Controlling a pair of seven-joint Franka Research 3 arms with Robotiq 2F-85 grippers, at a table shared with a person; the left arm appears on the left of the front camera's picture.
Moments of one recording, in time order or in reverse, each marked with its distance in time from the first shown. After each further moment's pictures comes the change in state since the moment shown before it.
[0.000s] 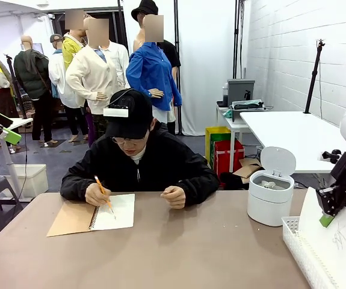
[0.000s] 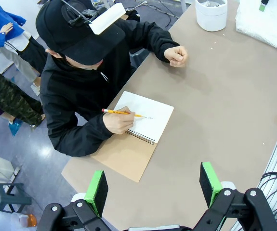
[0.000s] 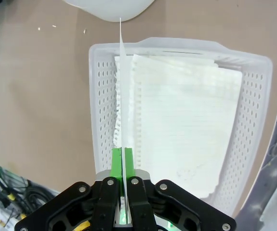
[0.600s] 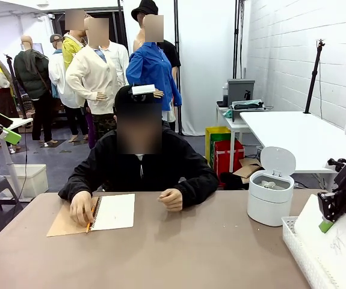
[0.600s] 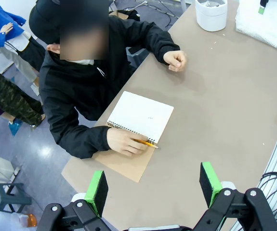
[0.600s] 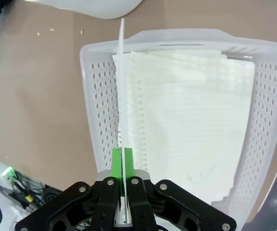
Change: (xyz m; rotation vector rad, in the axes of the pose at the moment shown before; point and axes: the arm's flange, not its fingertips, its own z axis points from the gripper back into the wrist) left arm 0.000 0.000 0.000 0.000 0.000 0.000; right arm 0.002 -0.021 -0.019 0.083 0.030 -0.090
